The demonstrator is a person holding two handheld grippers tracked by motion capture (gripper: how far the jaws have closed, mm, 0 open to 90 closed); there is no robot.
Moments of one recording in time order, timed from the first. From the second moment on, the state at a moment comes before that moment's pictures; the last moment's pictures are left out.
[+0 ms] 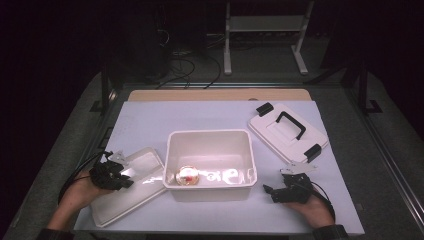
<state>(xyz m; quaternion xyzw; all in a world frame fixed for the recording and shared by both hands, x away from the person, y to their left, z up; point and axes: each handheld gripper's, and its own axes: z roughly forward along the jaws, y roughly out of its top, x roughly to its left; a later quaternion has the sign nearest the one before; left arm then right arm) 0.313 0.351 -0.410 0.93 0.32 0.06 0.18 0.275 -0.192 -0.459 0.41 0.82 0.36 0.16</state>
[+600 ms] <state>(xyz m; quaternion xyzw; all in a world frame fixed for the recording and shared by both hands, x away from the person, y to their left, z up) 0.314 0.355 -0.396 0.93 0.32 0.03 0.20 0.275 -0.192 -0.459 0.41 0.82 0.36 0.16</state>
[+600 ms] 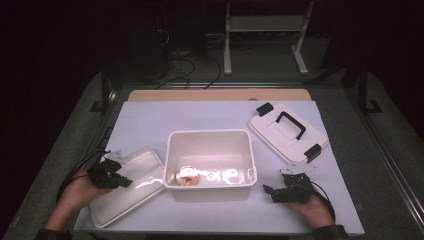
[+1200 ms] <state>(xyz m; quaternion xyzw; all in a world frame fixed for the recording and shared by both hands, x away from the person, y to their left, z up) 0.322 0.363 -0.326 0.93 0.32 0.05 0.20 0.275 -0.192 -0.459 0.41 0.82 0.36 0.16</state>
